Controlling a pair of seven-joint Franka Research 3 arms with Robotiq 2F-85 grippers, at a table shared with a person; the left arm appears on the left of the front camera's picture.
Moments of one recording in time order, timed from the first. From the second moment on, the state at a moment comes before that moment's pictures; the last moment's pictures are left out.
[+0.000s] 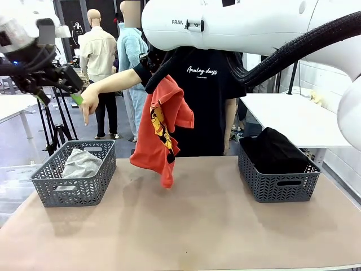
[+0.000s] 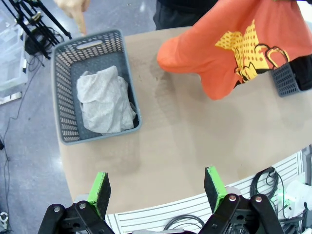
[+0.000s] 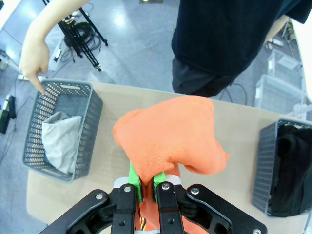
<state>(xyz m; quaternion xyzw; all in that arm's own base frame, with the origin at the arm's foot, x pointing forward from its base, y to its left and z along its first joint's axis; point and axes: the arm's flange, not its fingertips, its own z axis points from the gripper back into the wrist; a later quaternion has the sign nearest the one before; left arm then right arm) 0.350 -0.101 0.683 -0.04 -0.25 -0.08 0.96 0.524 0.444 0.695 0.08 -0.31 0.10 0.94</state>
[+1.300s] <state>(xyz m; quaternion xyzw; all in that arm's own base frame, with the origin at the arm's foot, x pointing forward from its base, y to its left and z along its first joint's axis) 0.296 -0.036 0.714 -0.05 -0.31 -0.07 0.95 0.527 0.497 0.705 0.21 -0.37 0.14 0.90</state>
